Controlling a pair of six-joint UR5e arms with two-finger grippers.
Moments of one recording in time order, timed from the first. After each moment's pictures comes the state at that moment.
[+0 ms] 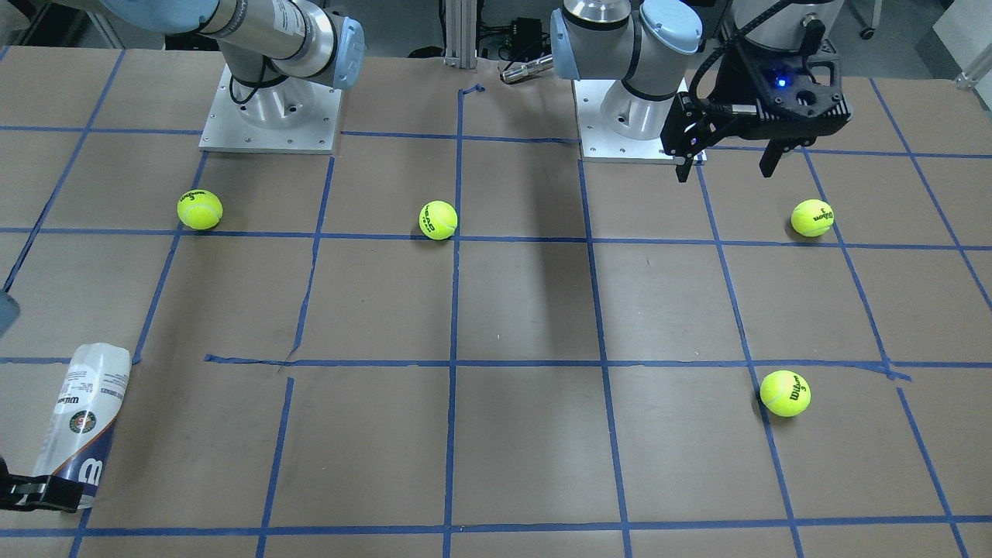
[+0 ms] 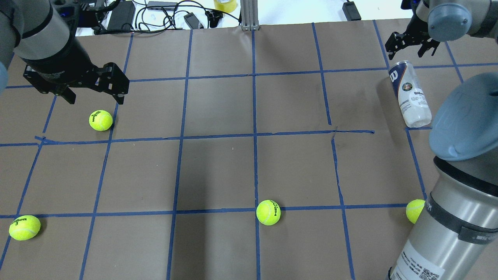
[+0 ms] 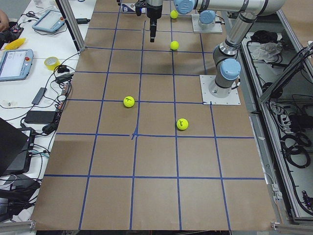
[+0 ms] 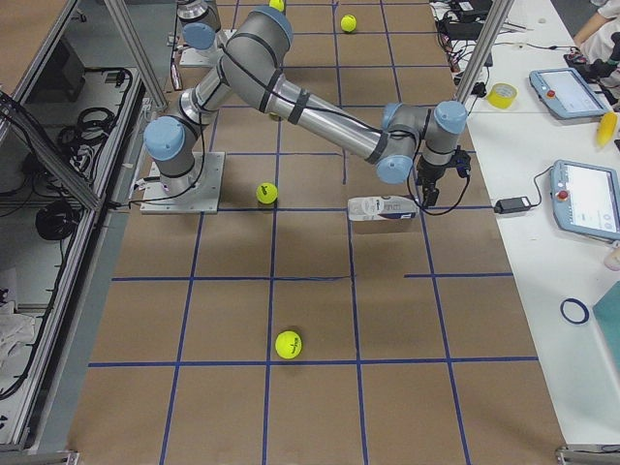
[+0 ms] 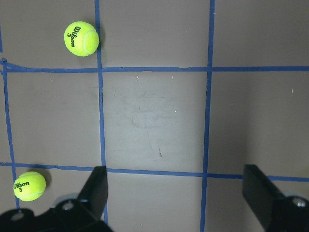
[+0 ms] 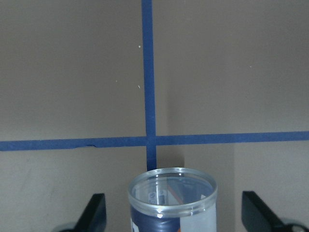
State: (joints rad) left arm -1.52 -1.46 -1.63 -1.54 1.69 0.04; right arm 1.25 -0.82 1.17 -1.97 -1.62 -0.31
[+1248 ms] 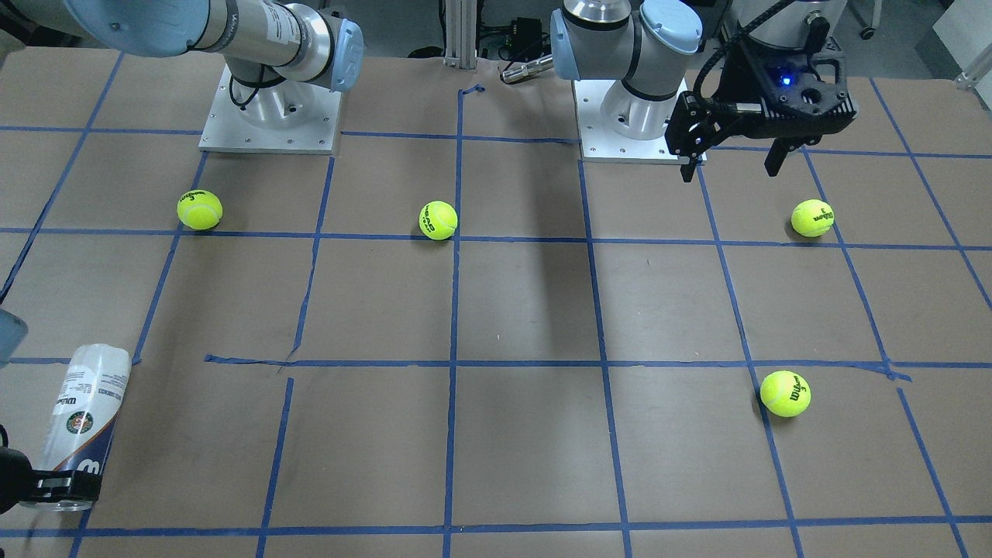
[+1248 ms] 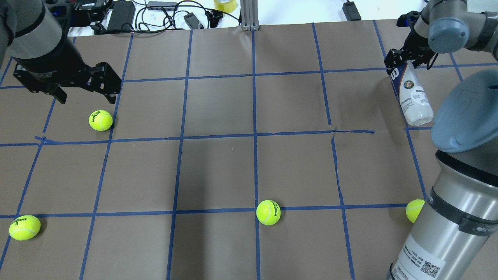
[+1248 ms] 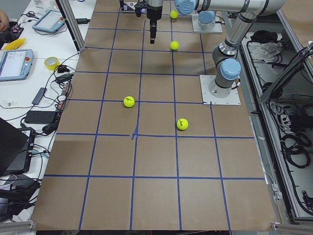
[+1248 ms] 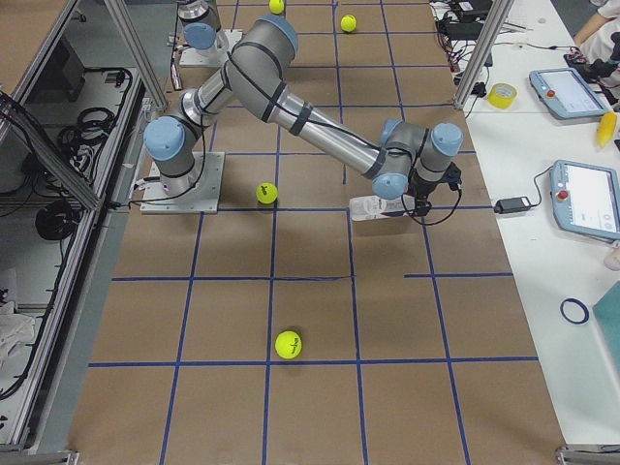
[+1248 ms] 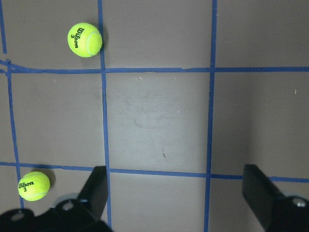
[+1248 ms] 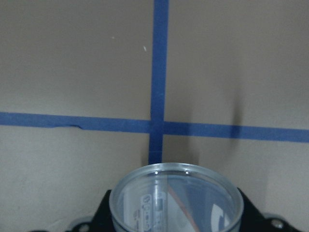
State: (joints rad) left arm -1.49 -1.46 -1.63 -1.54 1.73 0.05; right arm 1.24 -0.82 1.20 -1.95 -1.55 -0.47
